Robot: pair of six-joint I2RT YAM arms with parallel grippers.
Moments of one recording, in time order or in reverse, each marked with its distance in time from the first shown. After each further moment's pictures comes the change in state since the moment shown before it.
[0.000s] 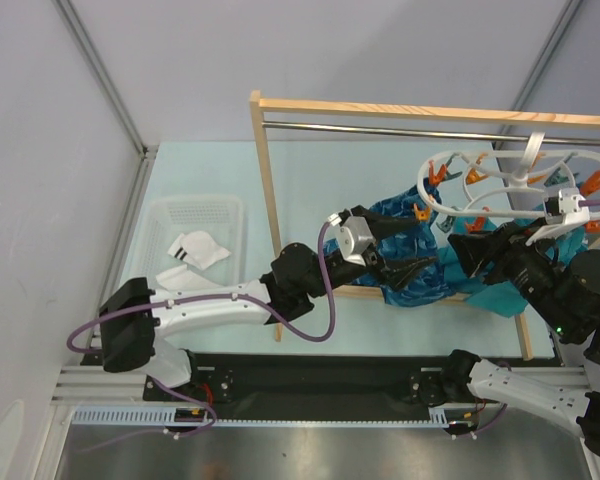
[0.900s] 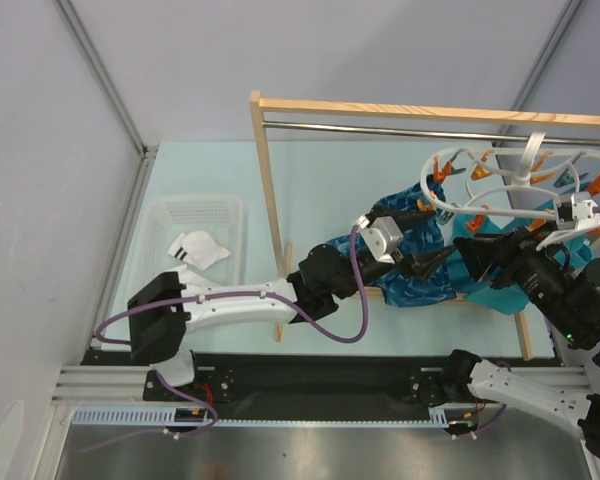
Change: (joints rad) left arm -0.043 0.149 0.143 0.029 -0.127 0.093; right arm 0.000 -0.030 0.000 0.002 -0.014 0.001
